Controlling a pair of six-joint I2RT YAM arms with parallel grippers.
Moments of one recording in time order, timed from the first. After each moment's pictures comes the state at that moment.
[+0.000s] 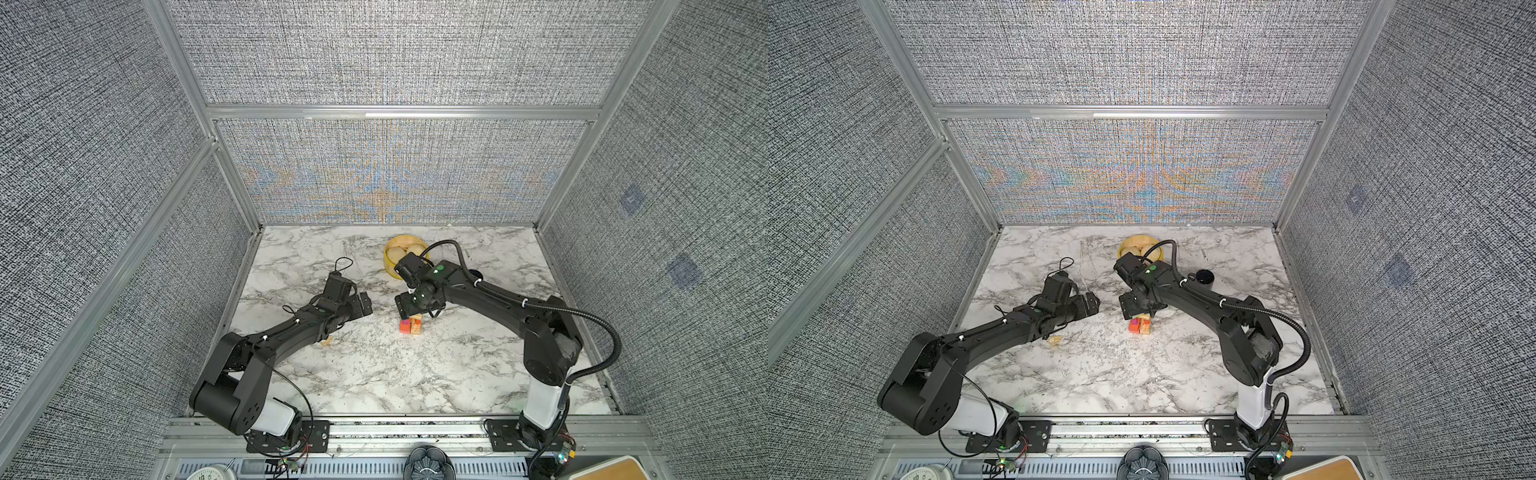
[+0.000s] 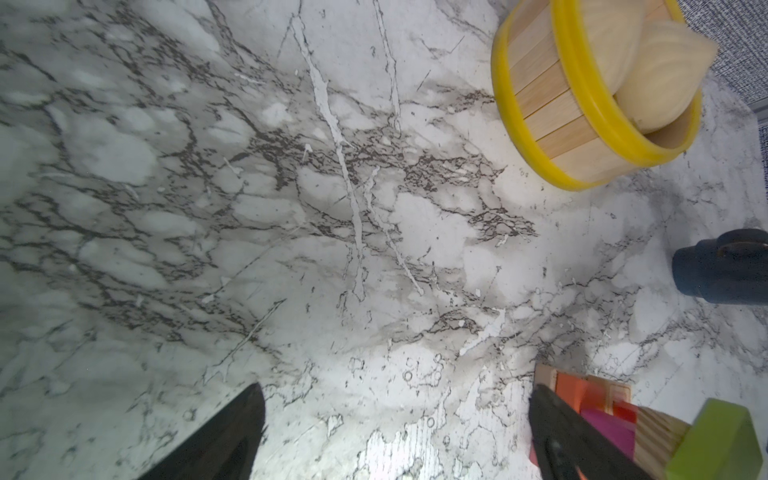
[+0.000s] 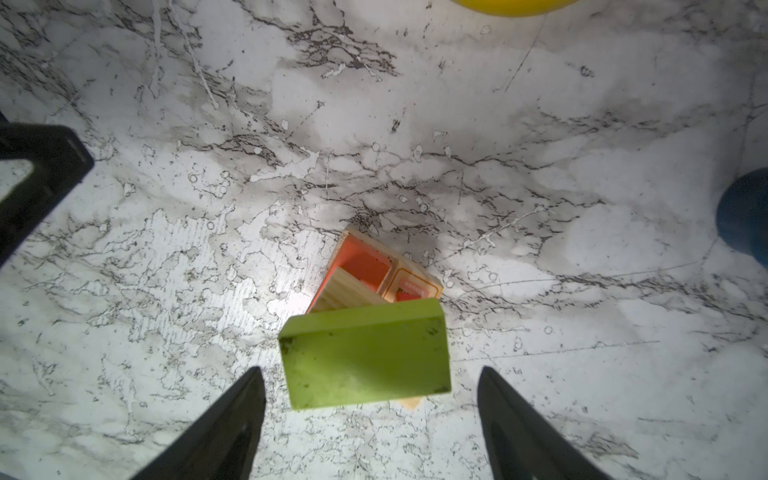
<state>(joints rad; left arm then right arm) -0.48 1.46 0.73 -0.11 0.03 -0.67 0.77 1.85 1.54 -0.94 0.11 0.40</state>
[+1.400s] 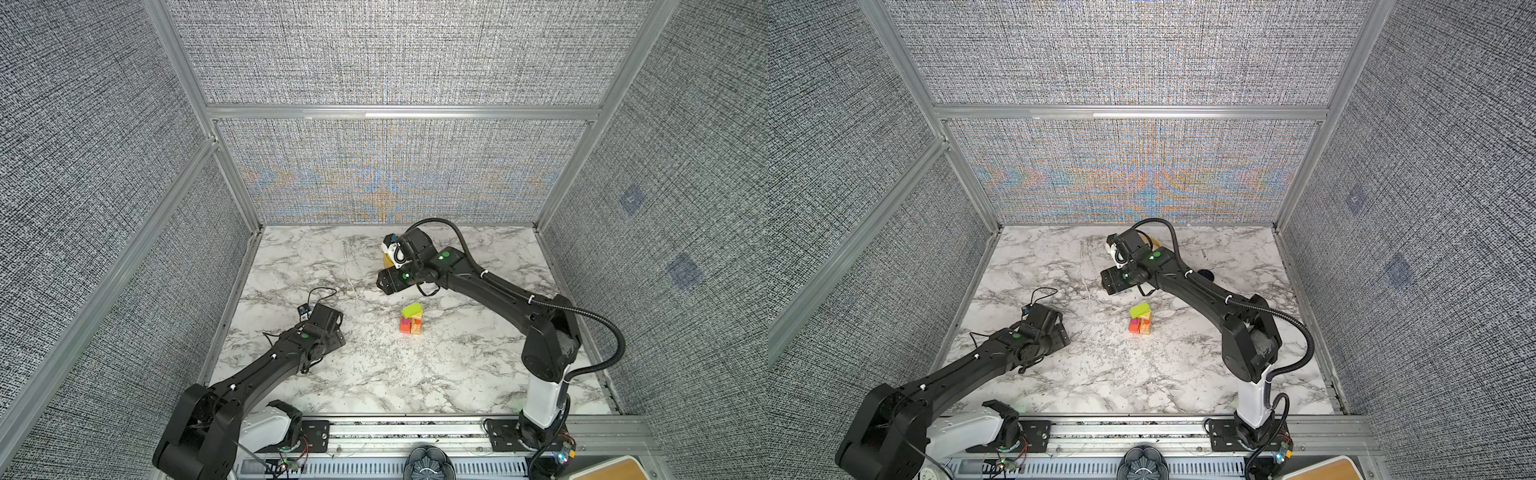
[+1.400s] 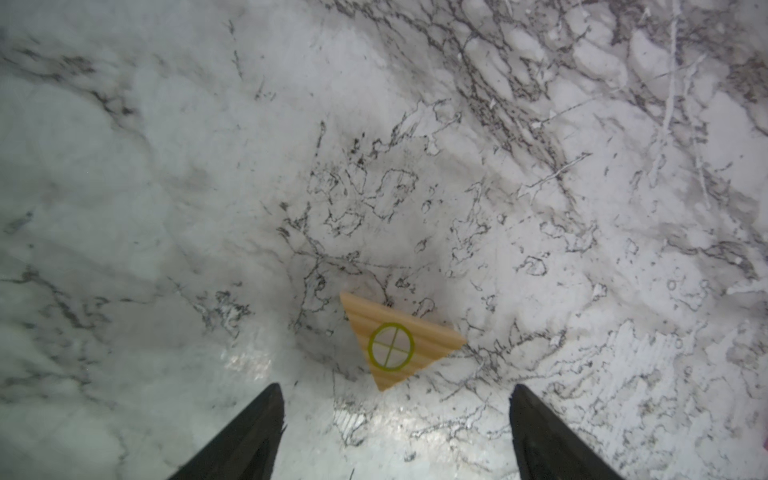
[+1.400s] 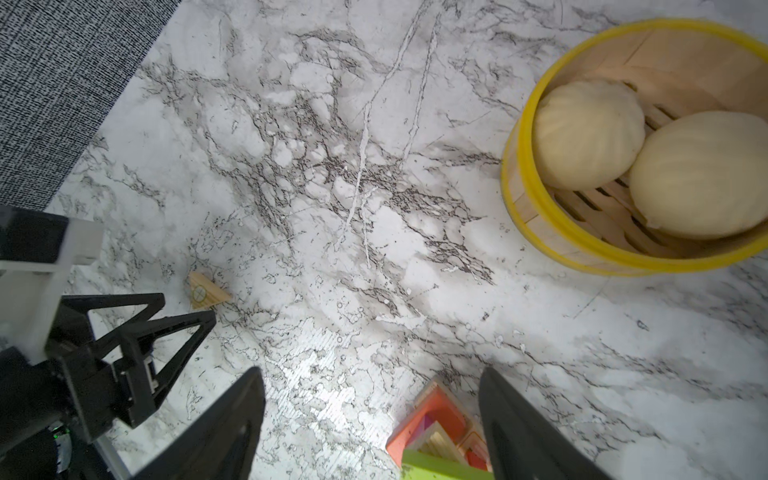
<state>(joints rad) -0.47 1.18 0.52 -0.49 -0.21 -0.87 0.73 1.89 1.69 -0.68 -0.11 0.21</state>
